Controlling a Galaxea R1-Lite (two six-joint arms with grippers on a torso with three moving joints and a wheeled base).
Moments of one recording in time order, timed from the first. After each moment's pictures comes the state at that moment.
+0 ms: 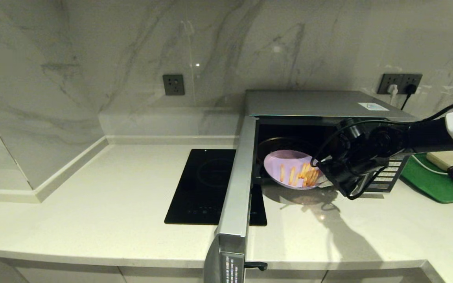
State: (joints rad) left arm 0.00 0.00 0.00 -0.01 0.01 -0.05; right arm 0.14 2.21 -1.63 0.41 0.09 1.12
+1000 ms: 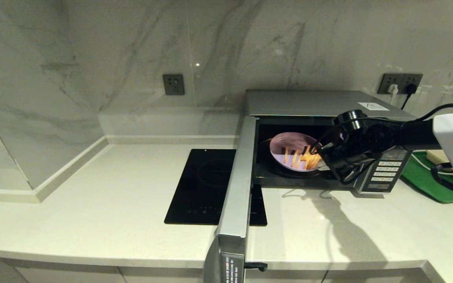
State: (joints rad) left arm 0.00 0.00 0.00 -0.01 0.01 -0.05; right arm 0.11 2.31 -1.80 0.31 0.06 1.13
